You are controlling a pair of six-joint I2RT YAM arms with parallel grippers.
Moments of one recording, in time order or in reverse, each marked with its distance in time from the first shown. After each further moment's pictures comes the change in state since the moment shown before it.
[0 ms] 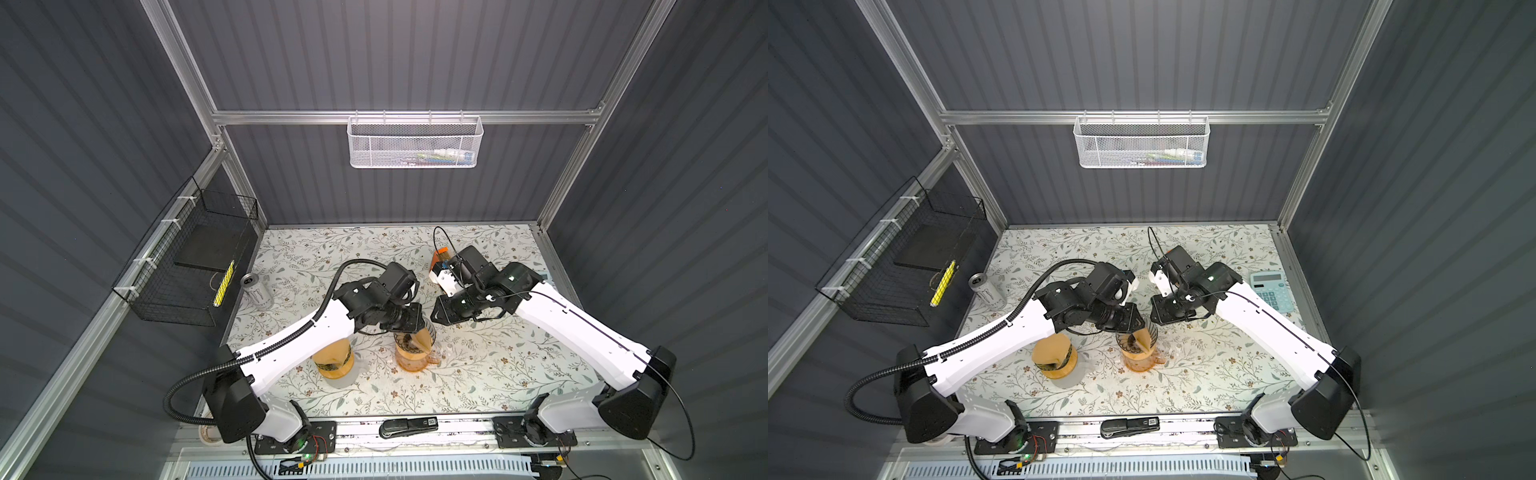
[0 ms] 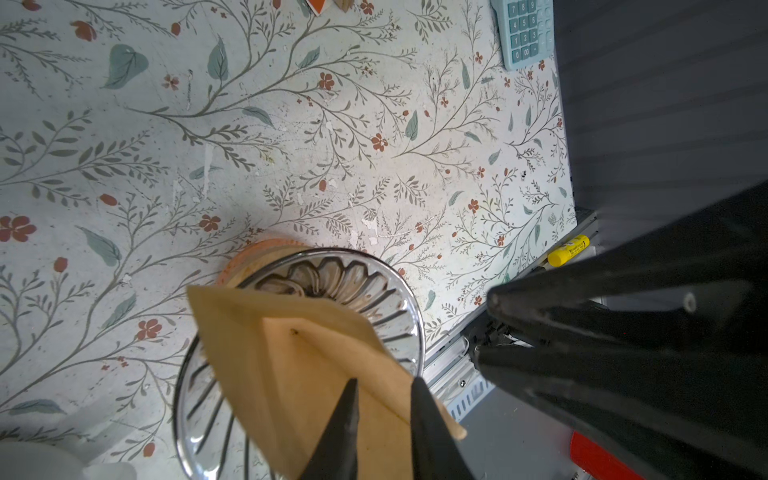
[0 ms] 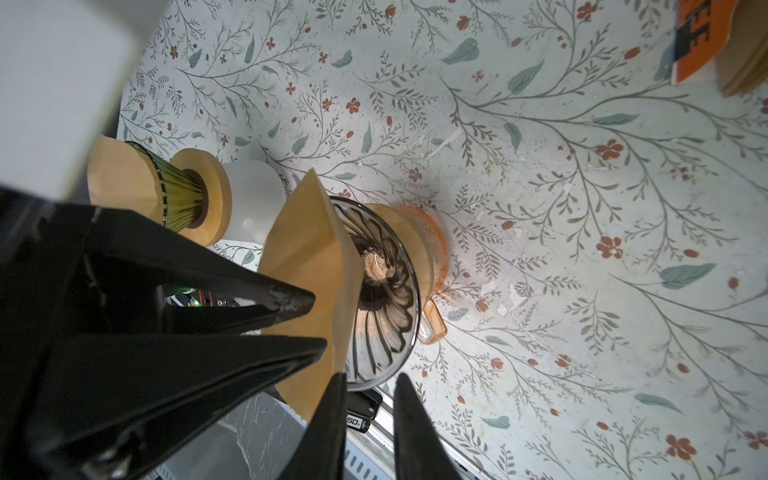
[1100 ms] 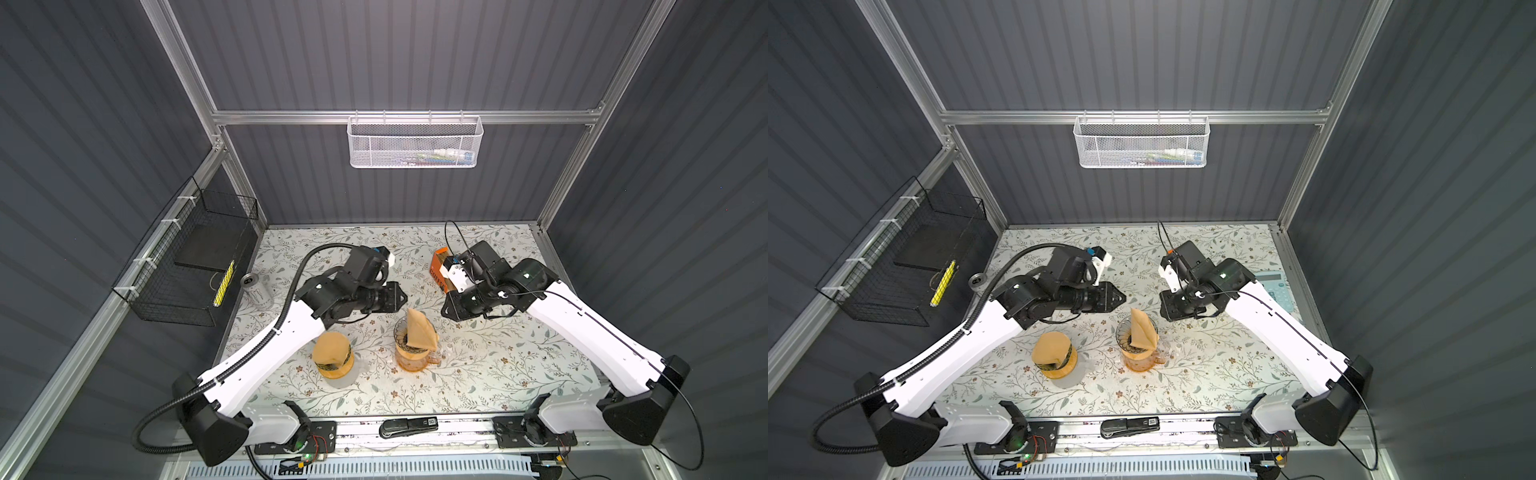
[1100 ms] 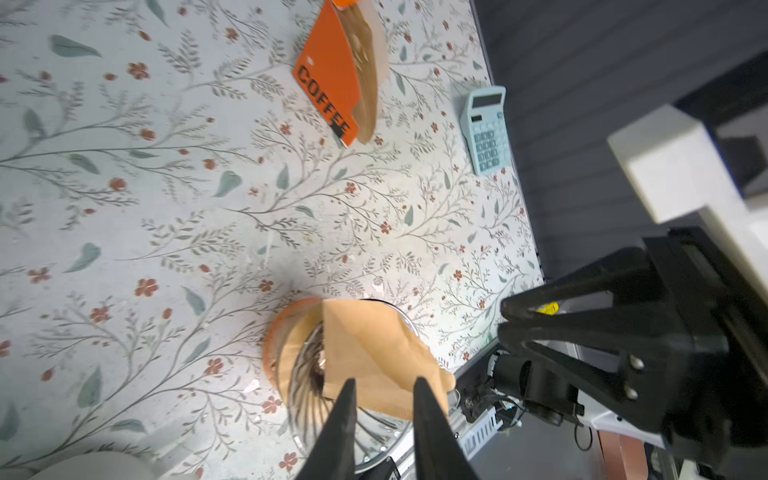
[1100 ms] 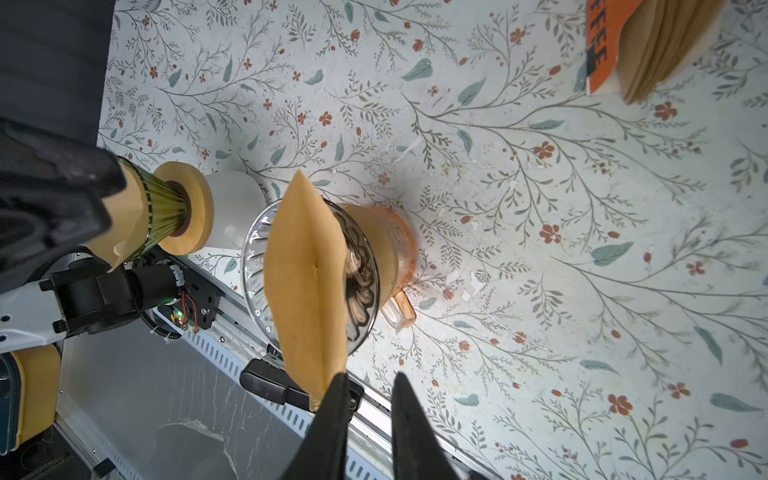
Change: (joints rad) left arm 0.109 -0.087 0.049 0.025 -0.029 0.045; right arm -0.062 -0.071 -0.005 -0.065 0.035 -0.001
